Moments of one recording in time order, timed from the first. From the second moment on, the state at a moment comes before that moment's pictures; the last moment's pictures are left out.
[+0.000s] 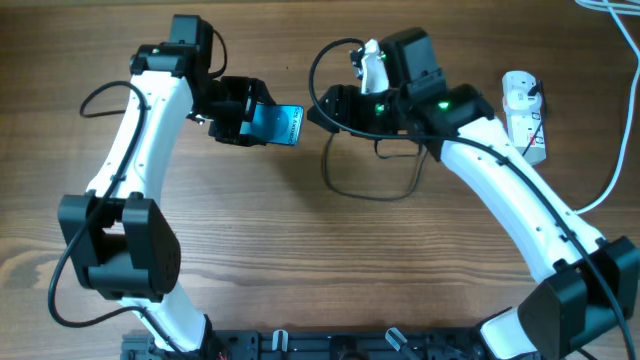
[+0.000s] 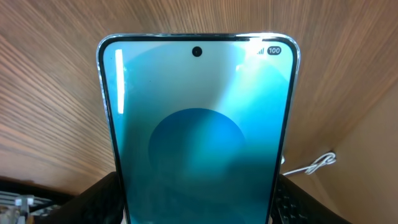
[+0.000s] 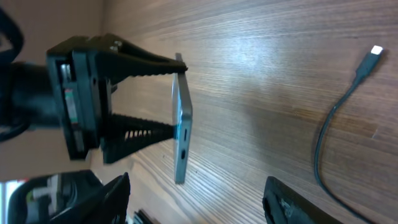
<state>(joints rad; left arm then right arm) -0.09 1.89 1.64 -1.14 0.54 -1.39 0.46 1.67 1.45 -0.63 -0.53 0.61</state>
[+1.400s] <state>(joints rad) -0.11 1.89 1.64 -1.14 0.54 -1.44 0.61 1.85 1.45 -0.40 -0.47 0.74</state>
